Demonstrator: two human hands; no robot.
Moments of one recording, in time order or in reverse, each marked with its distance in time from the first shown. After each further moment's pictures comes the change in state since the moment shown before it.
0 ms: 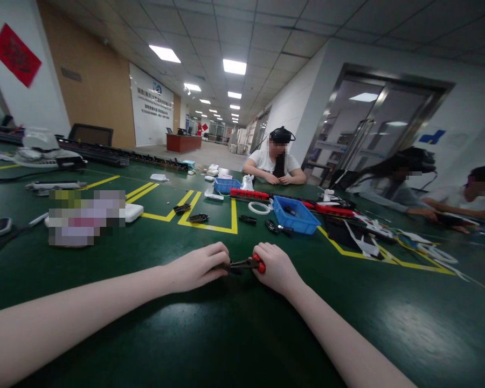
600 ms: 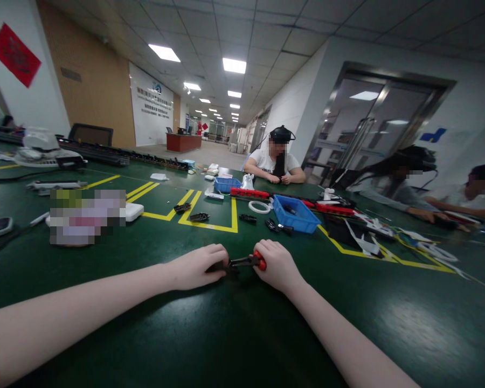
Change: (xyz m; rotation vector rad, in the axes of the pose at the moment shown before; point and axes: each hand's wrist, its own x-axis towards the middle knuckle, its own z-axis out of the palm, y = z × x) left_hand 0.002 -0.005 0.003 -0.063 -0.034 -0.073; right_hand 0.000 0.002 0.004 -0.040 0.068 -0.011
